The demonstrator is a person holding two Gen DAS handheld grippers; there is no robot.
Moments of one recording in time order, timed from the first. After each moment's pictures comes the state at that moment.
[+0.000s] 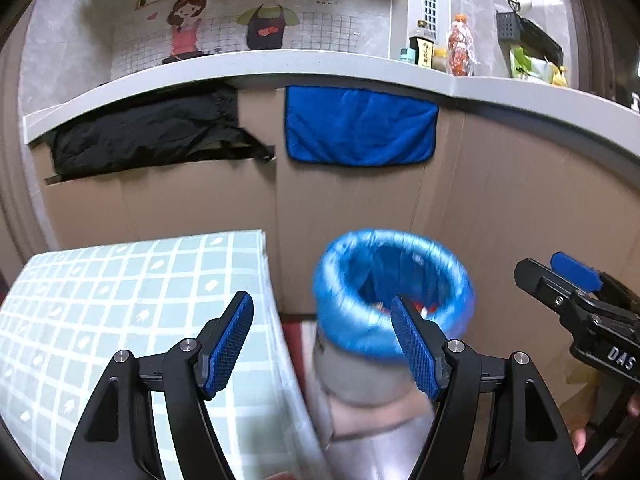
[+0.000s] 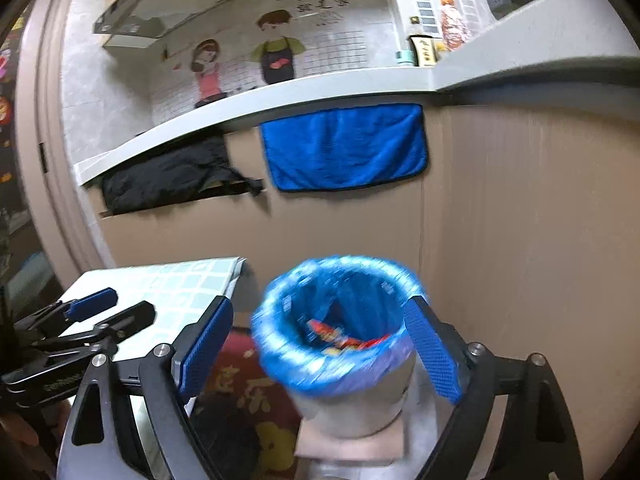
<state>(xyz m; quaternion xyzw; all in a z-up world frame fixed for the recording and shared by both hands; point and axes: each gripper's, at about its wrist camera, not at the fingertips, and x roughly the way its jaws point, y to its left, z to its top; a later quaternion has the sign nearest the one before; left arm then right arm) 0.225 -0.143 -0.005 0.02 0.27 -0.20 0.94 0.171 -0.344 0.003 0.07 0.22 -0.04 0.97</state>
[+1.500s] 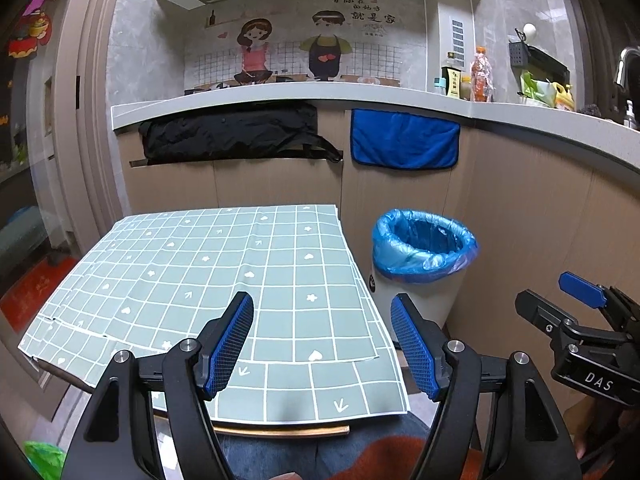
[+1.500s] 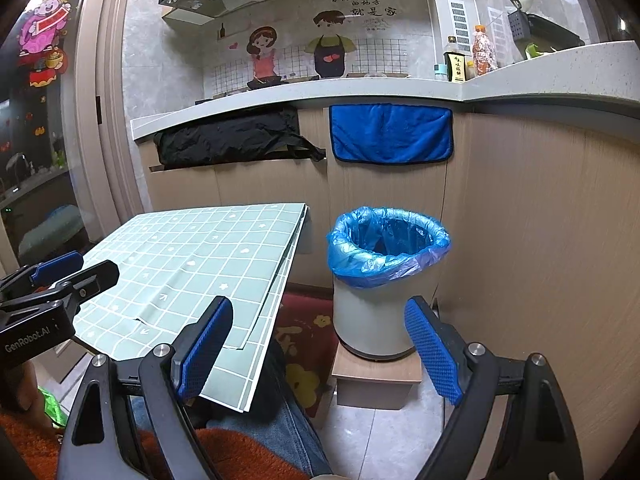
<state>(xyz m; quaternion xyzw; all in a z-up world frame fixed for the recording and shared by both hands) 0.033 -0.033 0.004 0.01 0.24 -0.12 0.96 0.019 -0.249 -0.008 0.03 0.24 0.00 0.97</state>
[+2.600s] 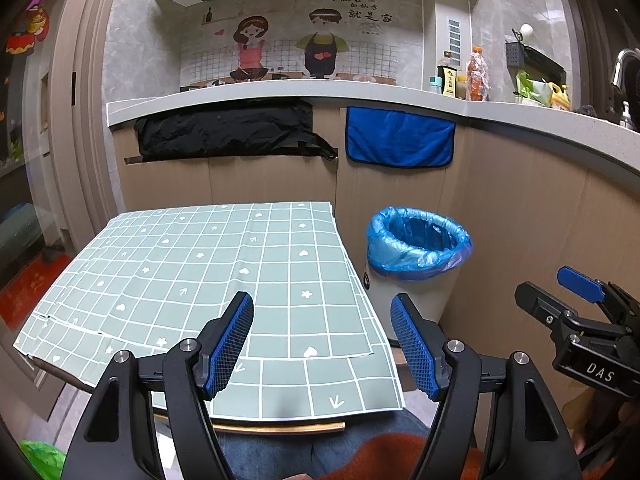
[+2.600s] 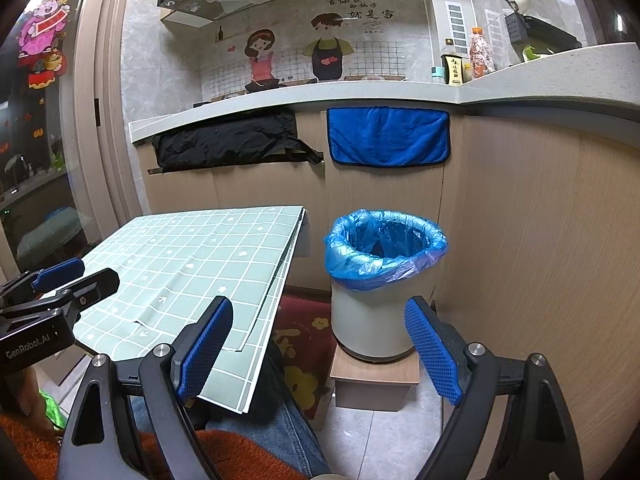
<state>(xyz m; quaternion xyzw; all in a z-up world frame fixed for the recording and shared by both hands) 0.031 -0.034 0.001 0.00 0.24 -0.13 0.96 0.015 -0.251 -0.003 0.03 0.23 -0.01 0.97</state>
